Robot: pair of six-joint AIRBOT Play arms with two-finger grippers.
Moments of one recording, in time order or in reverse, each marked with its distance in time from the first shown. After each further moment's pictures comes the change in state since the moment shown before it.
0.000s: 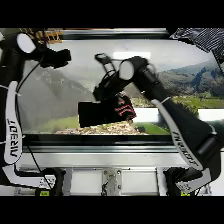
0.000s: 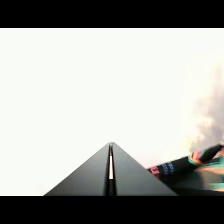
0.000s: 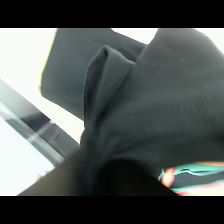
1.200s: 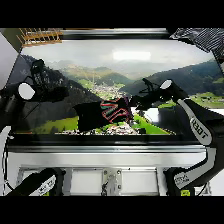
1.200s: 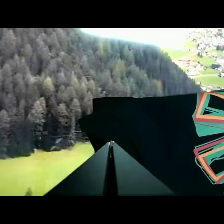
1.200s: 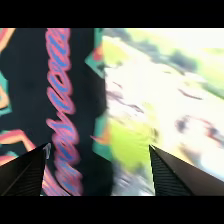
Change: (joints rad) left arm -0.002 0.429 -0.790 -0.001 0.259 0.023; right arm -0.595 -0.041 -0.597 0.471 -0.127 -0.385
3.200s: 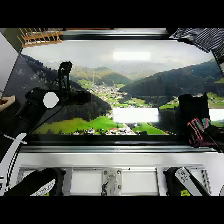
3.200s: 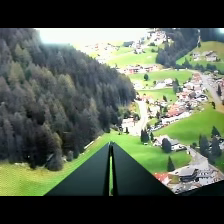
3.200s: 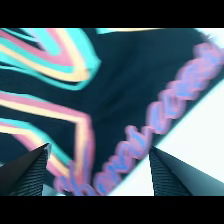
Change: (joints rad) left arm -0.295 0.005 -0.021 0.000 0.105 -0.063; right arm -0.977 0.746 -0.584 -0.753 -0.088 0.420
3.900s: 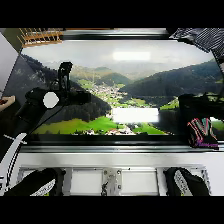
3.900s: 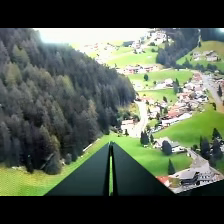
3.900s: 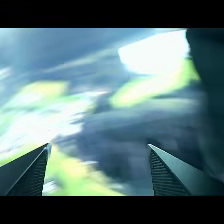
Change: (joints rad) left arm 0.000 0.000 0.000 0.000 -0.002 0.001; right arm 0.548 0.193 0.140 0.505 -0.068 -0.387
